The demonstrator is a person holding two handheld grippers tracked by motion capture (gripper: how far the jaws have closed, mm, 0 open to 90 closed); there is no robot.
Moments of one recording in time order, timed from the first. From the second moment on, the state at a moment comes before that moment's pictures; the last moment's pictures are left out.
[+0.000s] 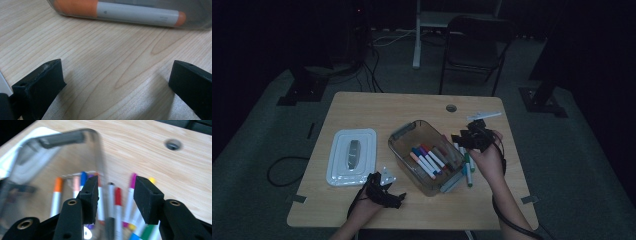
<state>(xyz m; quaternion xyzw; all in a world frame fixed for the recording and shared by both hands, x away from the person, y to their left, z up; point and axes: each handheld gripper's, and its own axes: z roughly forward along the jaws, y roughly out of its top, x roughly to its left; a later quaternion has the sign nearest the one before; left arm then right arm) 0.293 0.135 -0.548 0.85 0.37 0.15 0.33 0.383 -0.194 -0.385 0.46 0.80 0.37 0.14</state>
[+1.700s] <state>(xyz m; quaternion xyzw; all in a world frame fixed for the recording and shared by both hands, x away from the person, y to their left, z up) 0.292 0.135 -0.547 0.85 0.37 0.15 0.33 0.404 -0.268 -0.448 0.58 0.73 0.32 0.13</state>
